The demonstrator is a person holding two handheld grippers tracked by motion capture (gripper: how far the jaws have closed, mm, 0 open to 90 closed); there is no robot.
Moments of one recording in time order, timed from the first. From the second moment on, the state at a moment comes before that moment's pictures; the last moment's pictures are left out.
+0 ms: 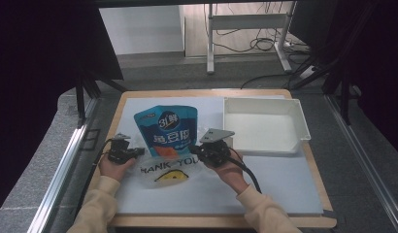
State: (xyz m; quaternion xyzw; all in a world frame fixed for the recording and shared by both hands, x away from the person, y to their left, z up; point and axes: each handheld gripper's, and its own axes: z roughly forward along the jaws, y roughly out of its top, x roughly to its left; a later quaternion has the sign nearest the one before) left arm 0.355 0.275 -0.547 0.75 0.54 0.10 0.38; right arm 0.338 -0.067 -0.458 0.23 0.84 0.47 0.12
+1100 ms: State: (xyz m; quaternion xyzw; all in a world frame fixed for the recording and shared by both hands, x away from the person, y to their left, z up) left arm 0.356 0.278 -0.550 0.74 0.54 0.09 0.39; right arm 0.325 -0.039 -0.535 0.21 0.89 0.39 0.04
